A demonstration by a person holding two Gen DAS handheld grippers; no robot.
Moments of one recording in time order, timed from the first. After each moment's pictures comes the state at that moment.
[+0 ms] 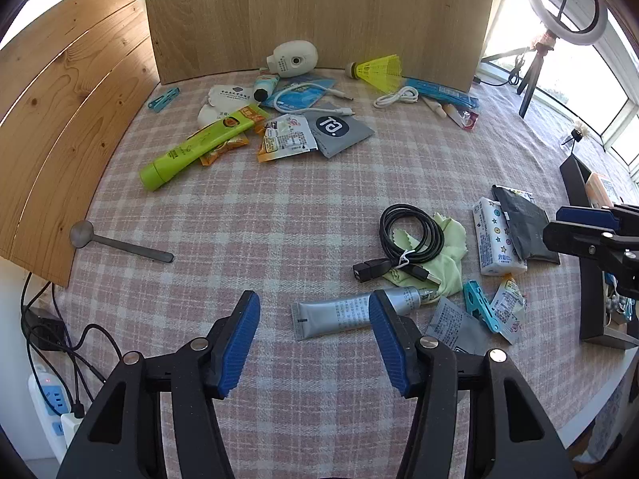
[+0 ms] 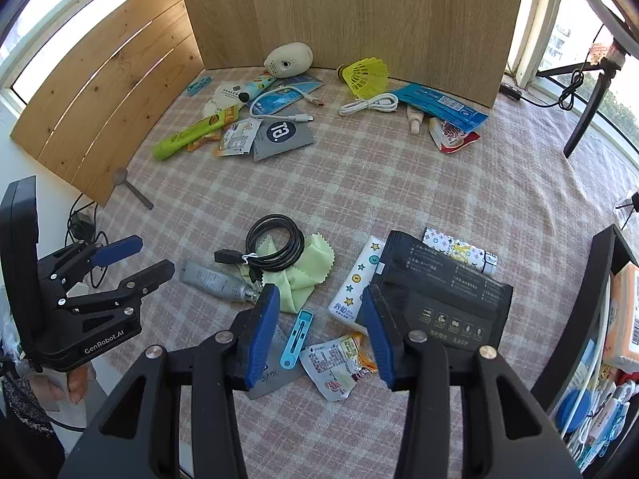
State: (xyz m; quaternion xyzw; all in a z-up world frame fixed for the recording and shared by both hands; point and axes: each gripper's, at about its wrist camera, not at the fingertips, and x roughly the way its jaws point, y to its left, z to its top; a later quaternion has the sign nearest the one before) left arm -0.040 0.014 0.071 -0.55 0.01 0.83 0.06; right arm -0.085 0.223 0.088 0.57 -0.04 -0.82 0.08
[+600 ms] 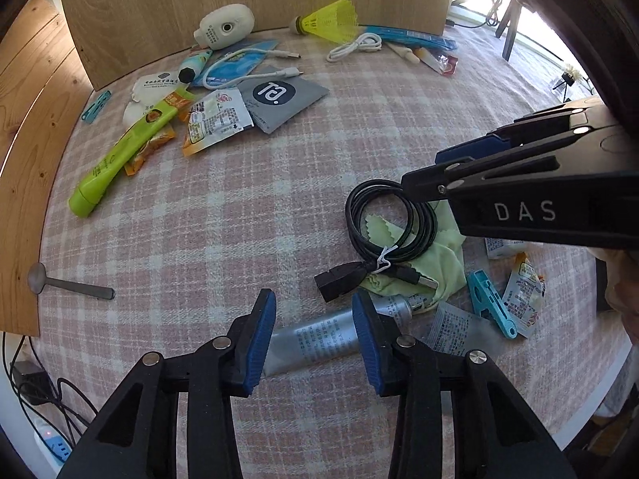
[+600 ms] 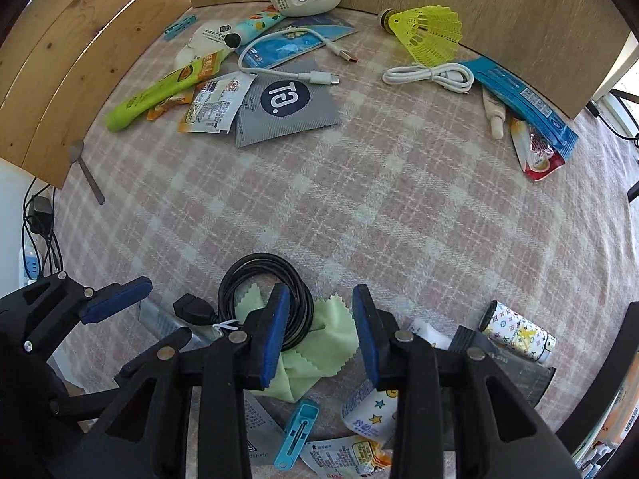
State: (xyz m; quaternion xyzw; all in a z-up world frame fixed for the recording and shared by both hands) left arm -0.071 0.051 0.032 -0.59 0.07 0.79 0.11; right arm -0.167 0.189 0.012 0.64 0.00 -0.76 0.10
